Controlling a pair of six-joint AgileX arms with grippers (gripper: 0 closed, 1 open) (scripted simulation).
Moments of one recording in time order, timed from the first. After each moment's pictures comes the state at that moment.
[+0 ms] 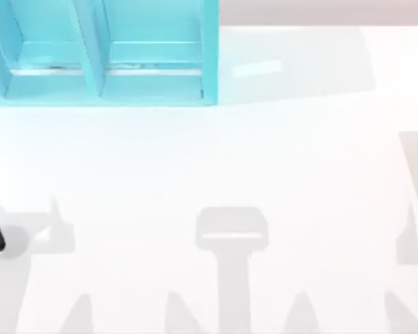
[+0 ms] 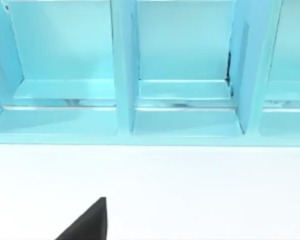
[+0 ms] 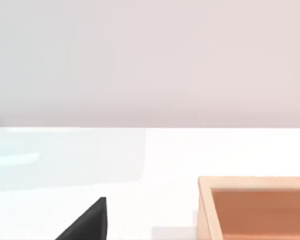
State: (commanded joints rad) left arm 0.01 0.22 0.22 -0.19 0.00 0.01; right arm 0.00 0.00 0.00 0.00 0.00 0.00
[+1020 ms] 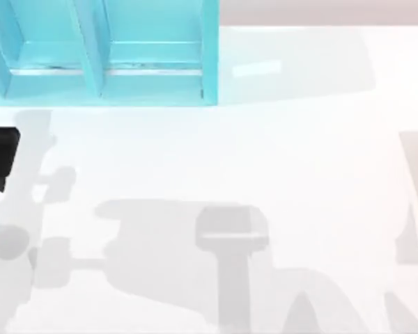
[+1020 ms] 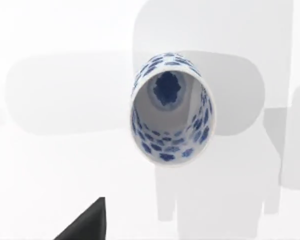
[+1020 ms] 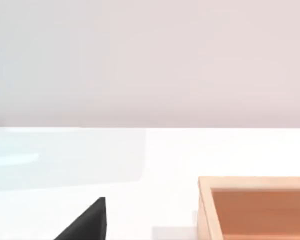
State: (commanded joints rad) left arm 0.05 1.62 1.28 -1.18 0.00 0.07; right arm 0.00 0.00 0.00 0.00 0.00 0.00
